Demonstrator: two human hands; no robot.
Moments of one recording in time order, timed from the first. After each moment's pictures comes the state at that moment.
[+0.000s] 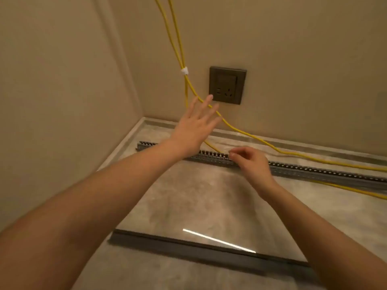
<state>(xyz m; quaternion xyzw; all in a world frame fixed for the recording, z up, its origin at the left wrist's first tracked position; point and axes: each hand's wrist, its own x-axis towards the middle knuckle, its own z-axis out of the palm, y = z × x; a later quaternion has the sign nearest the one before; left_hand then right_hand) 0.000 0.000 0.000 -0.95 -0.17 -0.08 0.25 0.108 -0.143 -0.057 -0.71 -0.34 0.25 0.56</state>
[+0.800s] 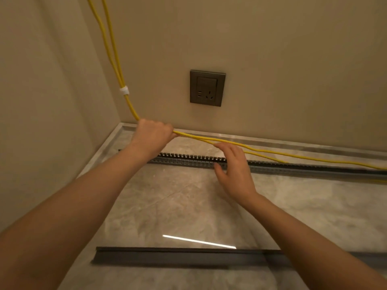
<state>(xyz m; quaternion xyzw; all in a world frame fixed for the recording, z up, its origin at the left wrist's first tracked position) -0.032 0.039 -0.004 -0.93 -0.23 -0.11 0.26 0.086 -0.155 -0.061 -0.77 -0.50 -0.06 0.38</state>
